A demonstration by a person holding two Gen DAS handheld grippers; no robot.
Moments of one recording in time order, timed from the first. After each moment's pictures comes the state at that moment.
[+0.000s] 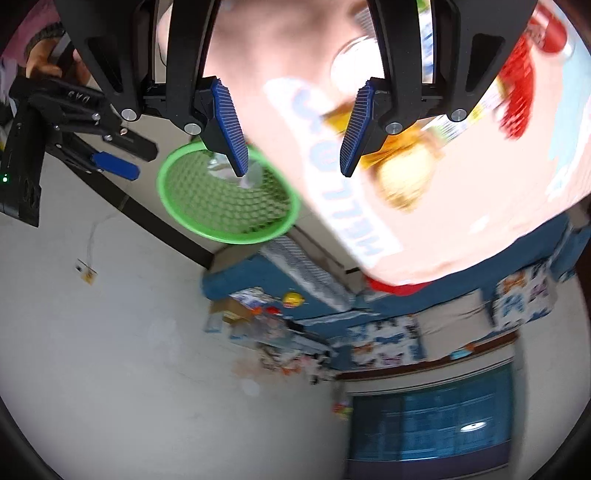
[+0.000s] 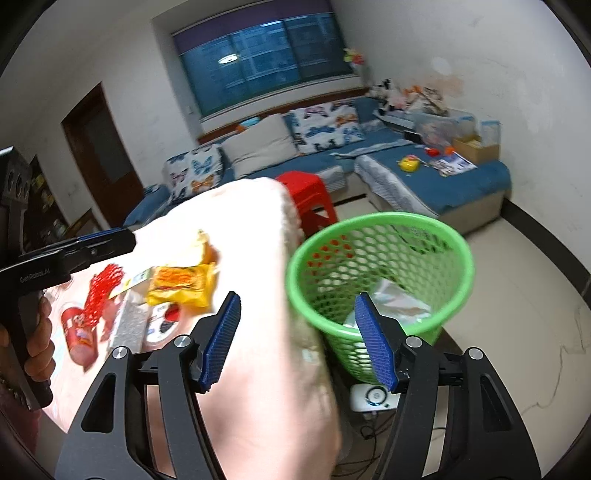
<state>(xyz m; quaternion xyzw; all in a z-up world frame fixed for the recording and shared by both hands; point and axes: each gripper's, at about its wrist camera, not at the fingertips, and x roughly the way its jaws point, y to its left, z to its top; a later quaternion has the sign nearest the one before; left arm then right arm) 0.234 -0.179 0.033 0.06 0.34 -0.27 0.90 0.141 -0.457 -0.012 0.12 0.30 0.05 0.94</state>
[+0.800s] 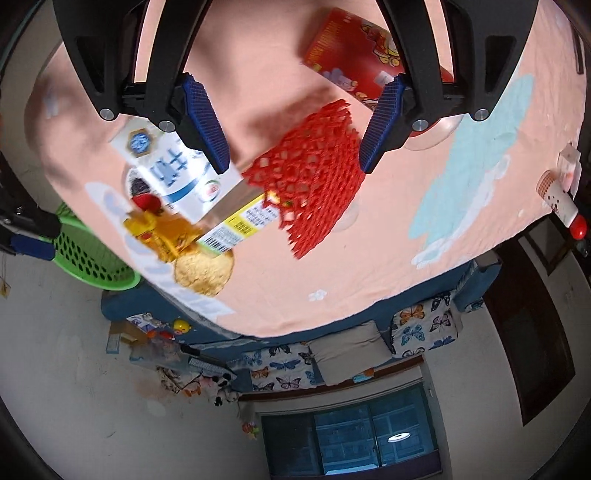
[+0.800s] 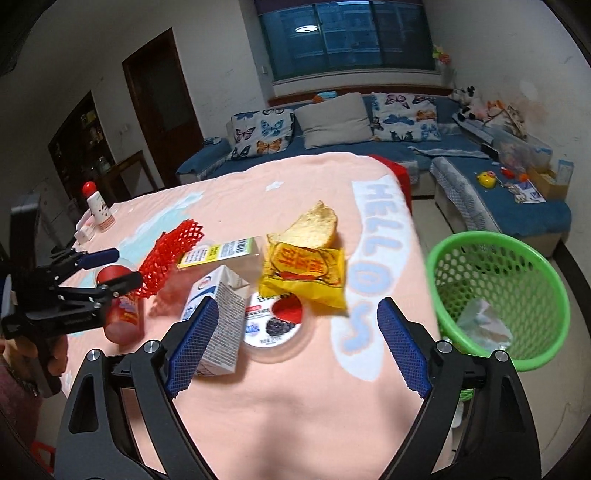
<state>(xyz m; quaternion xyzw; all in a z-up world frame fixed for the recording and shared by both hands) 0.228 -0.011 -0.017 0.11 0.37 -0.09 0.92 0.186 -0.313 -0.007 0.04 0.33 0.17 0.93</state>
